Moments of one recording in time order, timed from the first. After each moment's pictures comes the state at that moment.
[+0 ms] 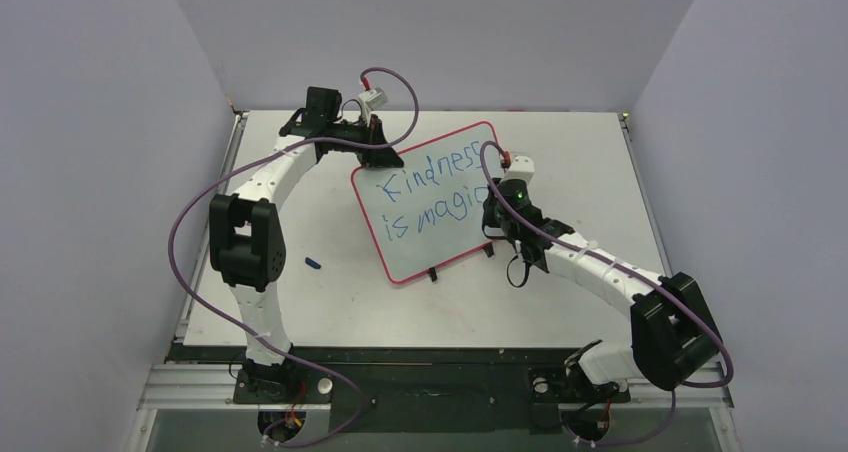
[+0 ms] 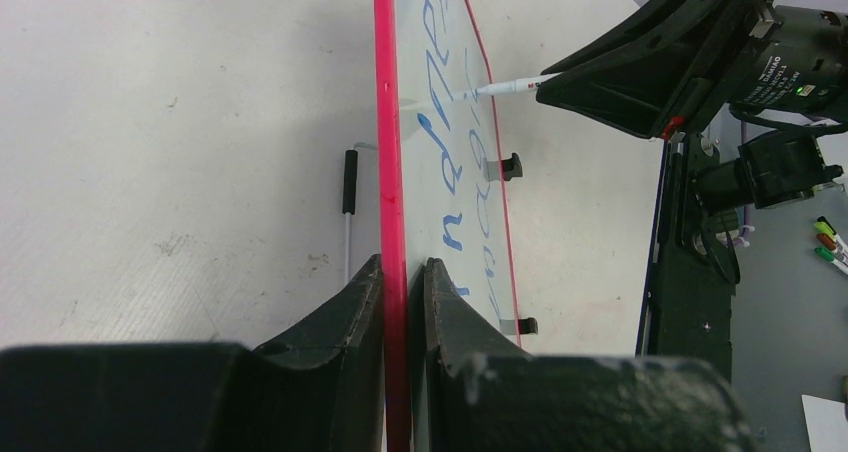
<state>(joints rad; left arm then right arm) -0.22 1.98 1.71 -0.47 1.03 0.14 0.56 1.37 0.82 0.00 0.33 0.41</state>
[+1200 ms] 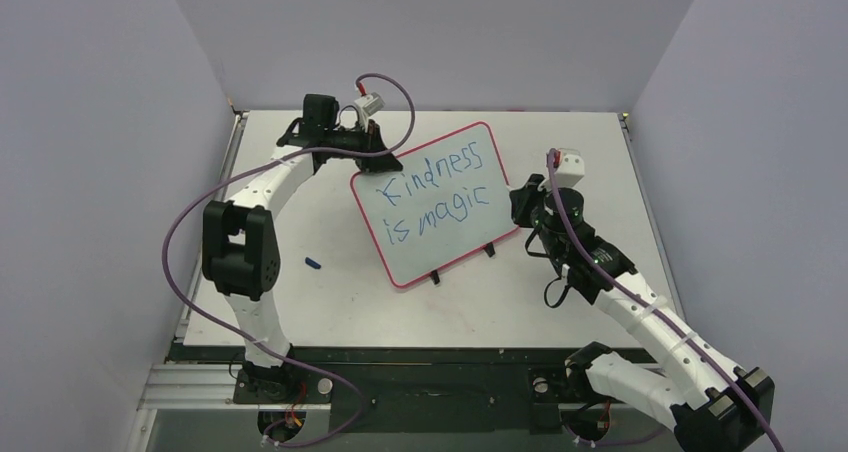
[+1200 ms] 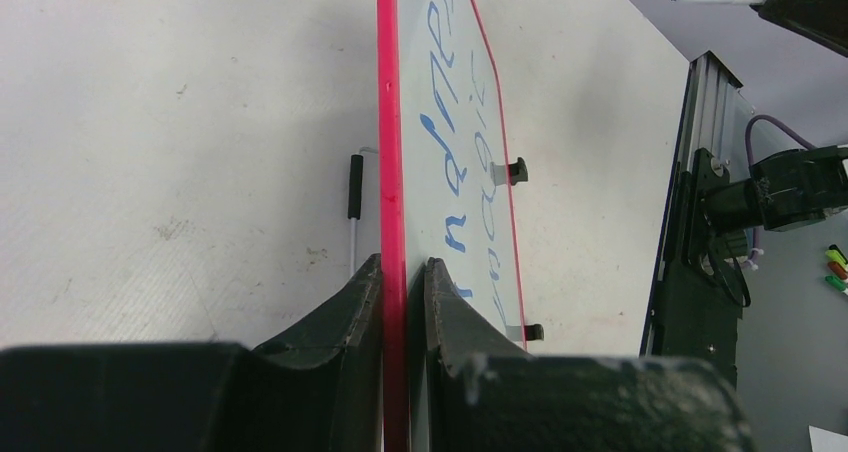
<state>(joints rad) -0.23 1.92 1.59 -0.36 1.00 0.07 0.53 0.96 0.83 -0.18 0.32 0.39</state>
